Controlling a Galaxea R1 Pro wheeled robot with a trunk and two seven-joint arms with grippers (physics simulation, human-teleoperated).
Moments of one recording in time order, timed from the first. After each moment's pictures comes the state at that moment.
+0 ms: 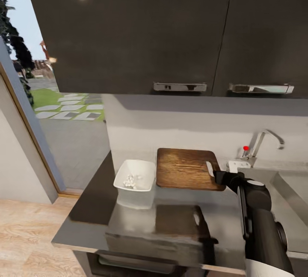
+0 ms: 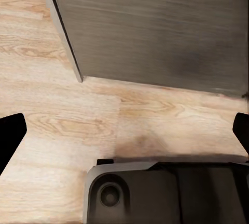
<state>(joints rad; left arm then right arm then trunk) 0.39 0.15 -0.27 -0.92 0.30 -0.33 0.06 -0.47 0.12 -0.31 -1.61 0.42 0.85 0.35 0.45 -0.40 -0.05</state>
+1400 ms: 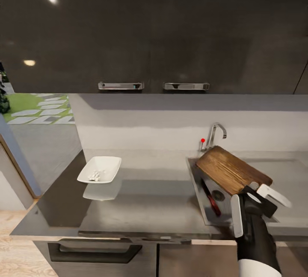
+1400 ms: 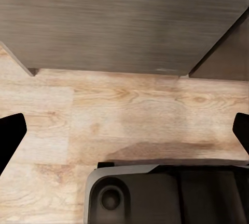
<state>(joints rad) 0.39 0.15 -0.27 -0.91 0.30 -0.33 0.06 -0.47 0.17 -0.43 -1.39 -0.06 0.48 -0.73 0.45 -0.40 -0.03</state>
